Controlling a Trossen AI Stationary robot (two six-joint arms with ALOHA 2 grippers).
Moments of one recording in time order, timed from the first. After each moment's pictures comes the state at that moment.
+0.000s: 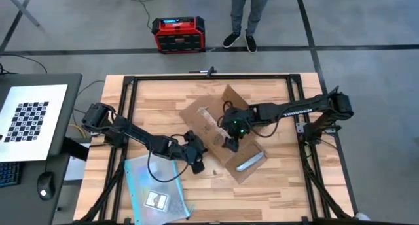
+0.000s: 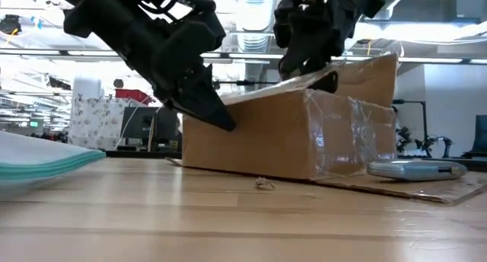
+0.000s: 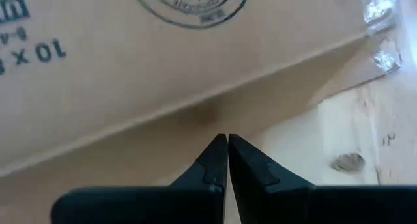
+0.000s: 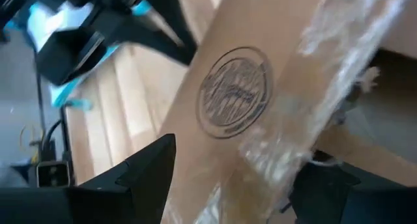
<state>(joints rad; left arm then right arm) -0.30 1.72 0.84 0.16 -0.47 -0.40 -0.01 1.59 1.11 -0.43 -0.26 0.50</state>
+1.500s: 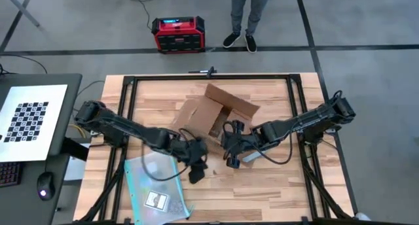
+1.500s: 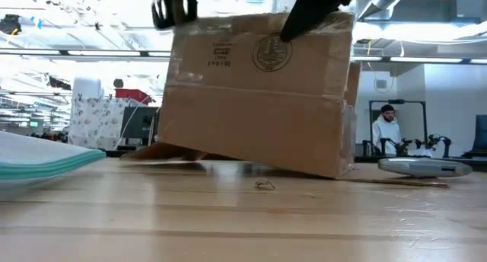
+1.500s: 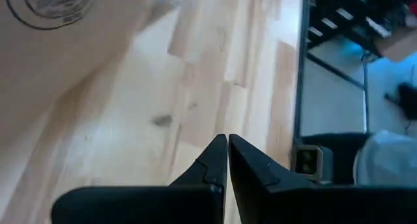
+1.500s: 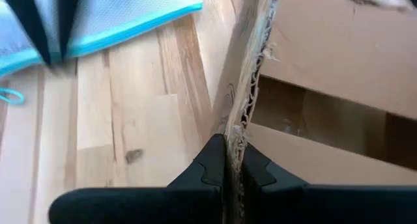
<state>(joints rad) -0.32 1.61 1.25 -0.42 -0.01 -0.68 0.30 1.61 1.30 -0.59 0.35 0.32</state>
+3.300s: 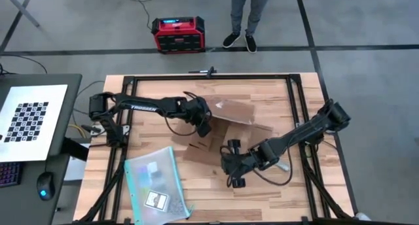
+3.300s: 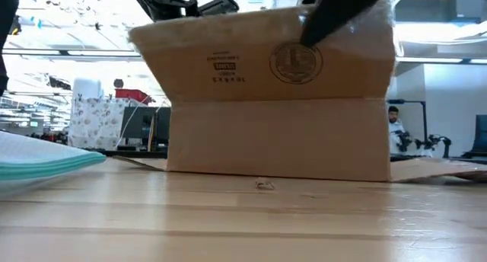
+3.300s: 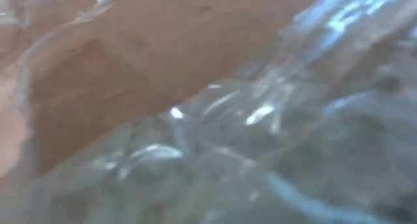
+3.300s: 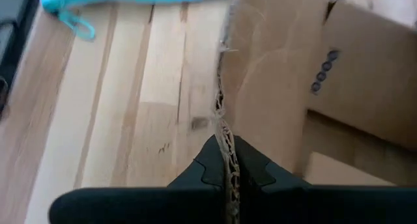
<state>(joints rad) 0.18 1.74 1.13 -0.34 -0.01 -0.37 0.46 1.72 1.32 -0.58 0.28 0.25</state>
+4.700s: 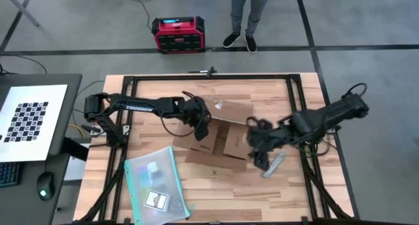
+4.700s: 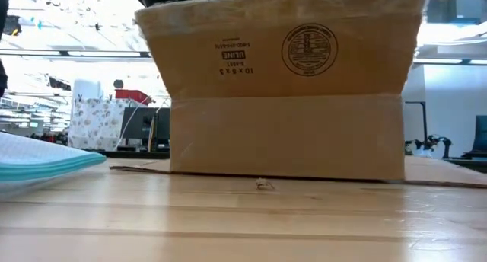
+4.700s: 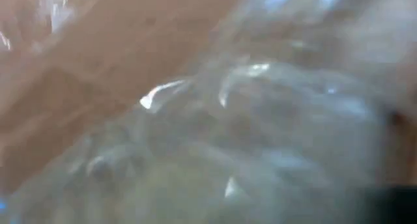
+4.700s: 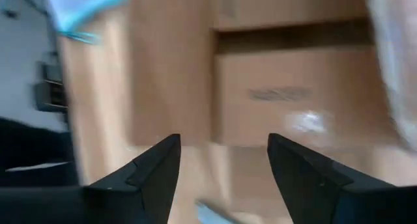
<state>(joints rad) 0.16 1.66 1.13 -0.36 0.08 -0.28 0.40 1.39 1.45 -1.12 0.18 0.63</state>
